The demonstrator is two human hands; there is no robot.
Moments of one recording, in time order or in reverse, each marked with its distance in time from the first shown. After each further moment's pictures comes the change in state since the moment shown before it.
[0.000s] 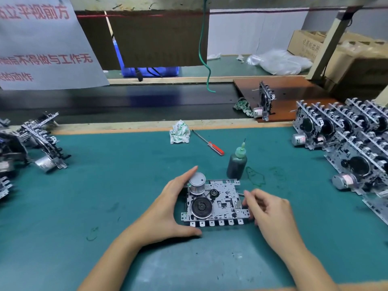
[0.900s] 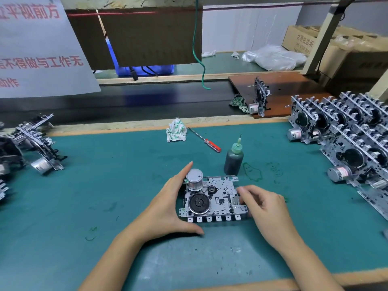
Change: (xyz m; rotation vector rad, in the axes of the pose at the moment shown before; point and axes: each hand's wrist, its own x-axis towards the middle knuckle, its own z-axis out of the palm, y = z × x) left_hand 0.004 -0.001 0.002 0.022 -0.012 -0.067; right_hand -0.003 -0.004 0.002 0.100 -0.038 0.002
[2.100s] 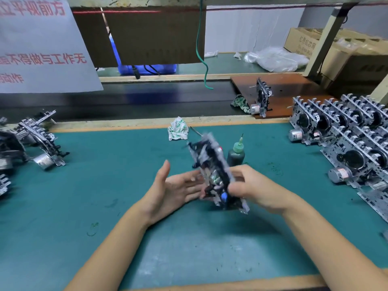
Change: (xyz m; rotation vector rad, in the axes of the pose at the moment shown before) left_hand 0.010 0.016 -0.007 -1.165 -0.194 -0.135; right_hand 0.042 -0.055 -0.012 0.393 -0.810 -0.057
